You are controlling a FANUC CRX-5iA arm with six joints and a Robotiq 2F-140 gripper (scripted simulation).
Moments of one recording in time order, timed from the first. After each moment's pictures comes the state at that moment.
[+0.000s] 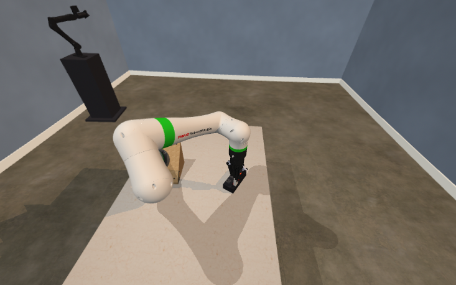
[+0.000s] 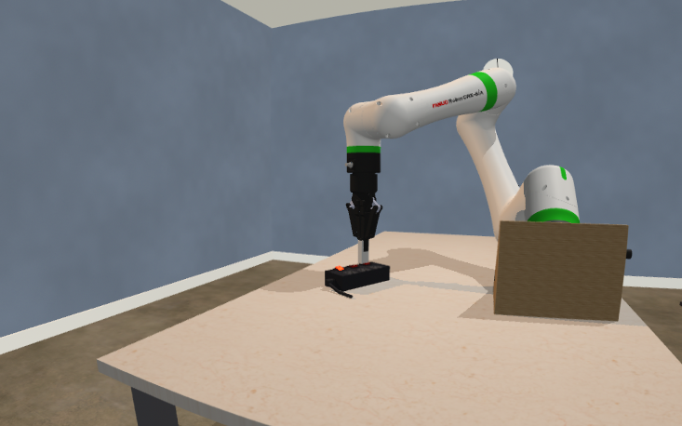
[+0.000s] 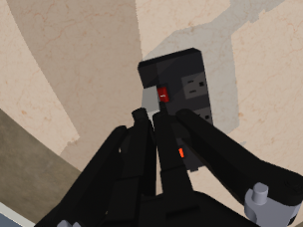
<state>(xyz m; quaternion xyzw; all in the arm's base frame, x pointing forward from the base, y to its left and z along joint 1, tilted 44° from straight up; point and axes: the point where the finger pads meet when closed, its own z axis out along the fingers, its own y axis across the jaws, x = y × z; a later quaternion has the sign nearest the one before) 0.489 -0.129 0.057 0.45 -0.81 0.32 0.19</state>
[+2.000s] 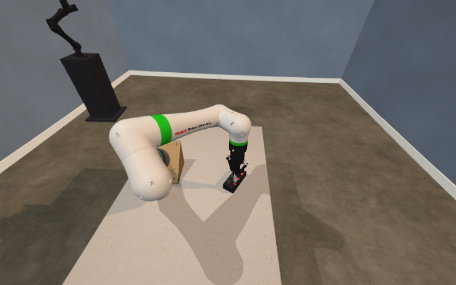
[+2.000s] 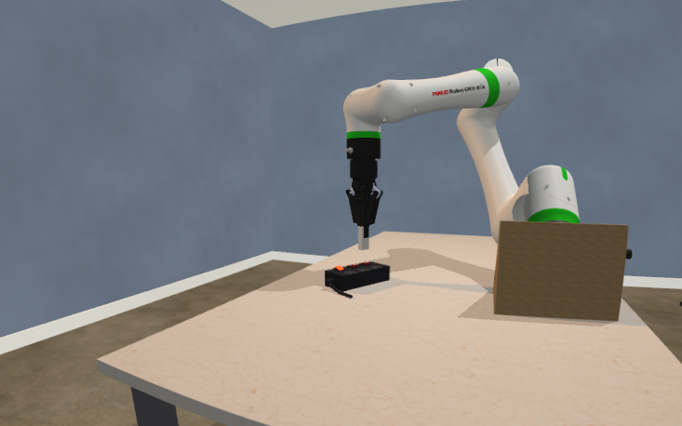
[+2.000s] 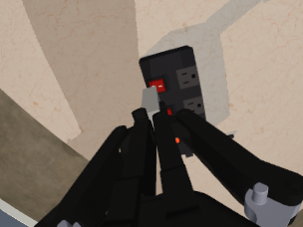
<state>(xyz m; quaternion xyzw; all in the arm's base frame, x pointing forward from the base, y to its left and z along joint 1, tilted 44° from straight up) 0.490 -0.103 0.085 0.44 -0.81 0.32 0.19</state>
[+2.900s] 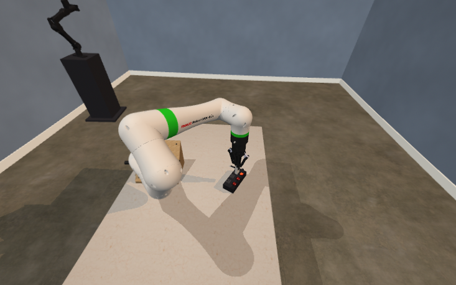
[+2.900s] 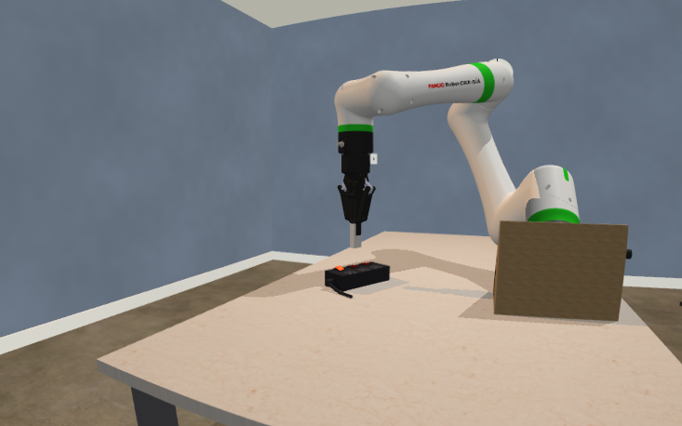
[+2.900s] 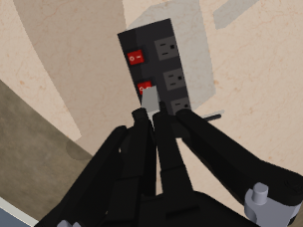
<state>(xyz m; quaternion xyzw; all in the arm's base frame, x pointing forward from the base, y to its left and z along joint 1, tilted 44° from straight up) 0.498 -0.059 0.061 0.44 -0.81 0.32 0.19</state>
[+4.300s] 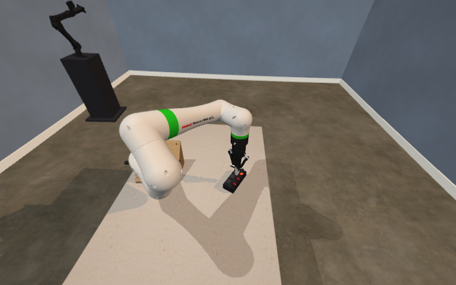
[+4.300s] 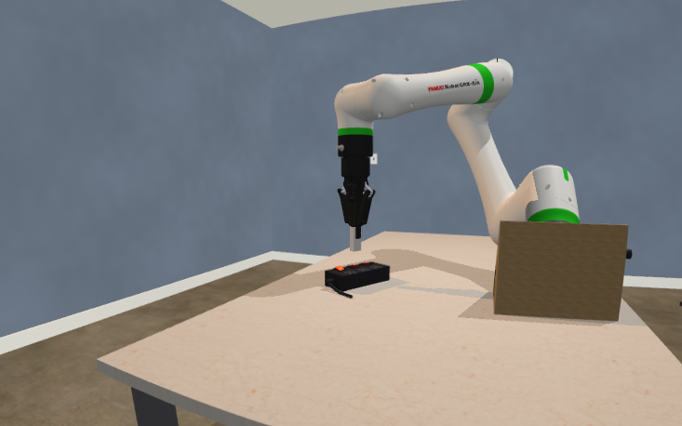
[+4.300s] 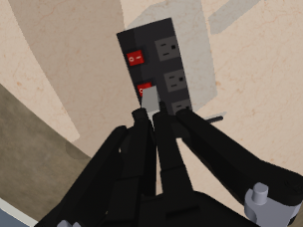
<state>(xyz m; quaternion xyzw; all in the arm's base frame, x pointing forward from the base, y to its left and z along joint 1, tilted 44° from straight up) 0.499 -0.066 0.055 0.44 -0.81 0.32 0.19</state>
